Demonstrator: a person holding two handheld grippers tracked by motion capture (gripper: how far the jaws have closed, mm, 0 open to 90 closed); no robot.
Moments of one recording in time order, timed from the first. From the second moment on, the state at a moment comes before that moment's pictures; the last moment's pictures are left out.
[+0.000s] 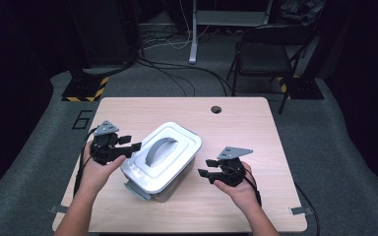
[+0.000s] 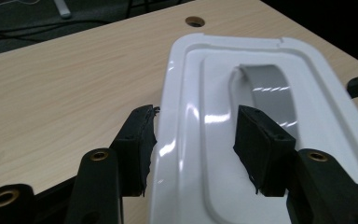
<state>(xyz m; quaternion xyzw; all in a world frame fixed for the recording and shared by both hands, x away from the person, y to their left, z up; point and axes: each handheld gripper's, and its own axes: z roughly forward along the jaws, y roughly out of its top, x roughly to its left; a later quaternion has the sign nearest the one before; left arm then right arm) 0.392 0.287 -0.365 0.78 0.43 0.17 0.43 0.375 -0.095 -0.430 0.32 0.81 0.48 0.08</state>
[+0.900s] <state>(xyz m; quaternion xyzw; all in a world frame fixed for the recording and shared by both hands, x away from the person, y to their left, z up) 0.385 0.305 -0.406 0.77 0.44 0.14 0.44 0.383 -0.069 -0.406 0.29 0.82 0.49 0.08</state>
